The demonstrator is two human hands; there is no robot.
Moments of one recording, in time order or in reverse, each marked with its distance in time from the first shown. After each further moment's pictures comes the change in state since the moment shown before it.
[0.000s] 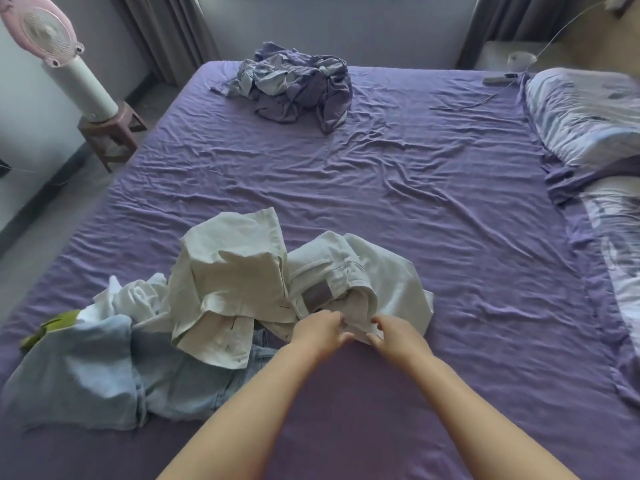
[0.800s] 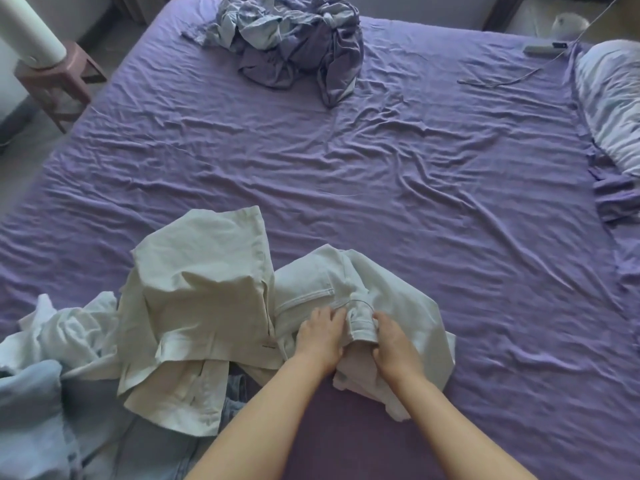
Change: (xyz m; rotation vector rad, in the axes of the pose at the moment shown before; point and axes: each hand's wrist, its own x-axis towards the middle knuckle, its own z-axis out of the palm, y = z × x) left_hand 0.157 -0.039 0.018 -0.008 0.019 0.001; right_hand 0.142 0.006 0.015 0.099 0.029 0.101
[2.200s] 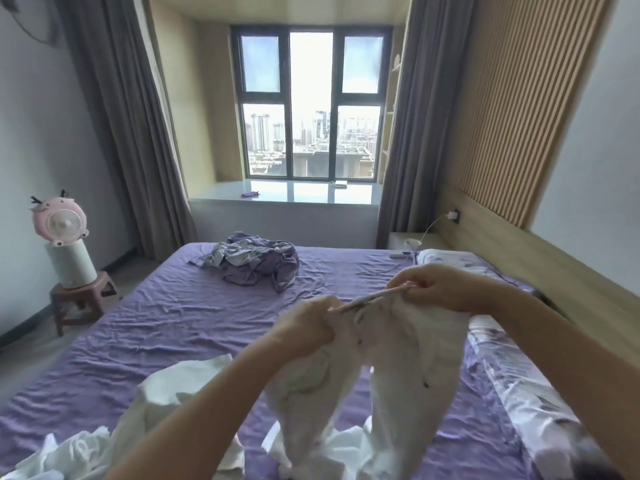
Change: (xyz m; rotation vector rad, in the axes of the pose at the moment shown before) left_hand -0.326 0.207 -0.232 -0.187 0.540 0.461; right_hand -0.389 -0.029 -0.364 -0.202 0.263 -0.550
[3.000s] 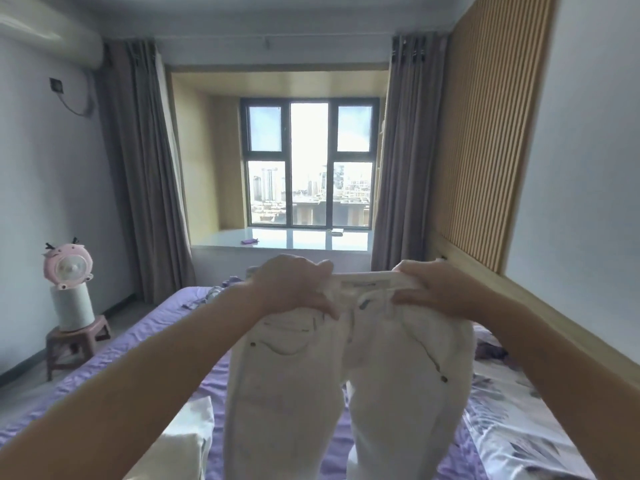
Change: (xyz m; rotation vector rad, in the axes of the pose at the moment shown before) left_hand 0.011 0.145 -0.072 0.842 0.208 0.342; right_hand -0.095 0.034 -0.081 -0.328 0.381 -0.159
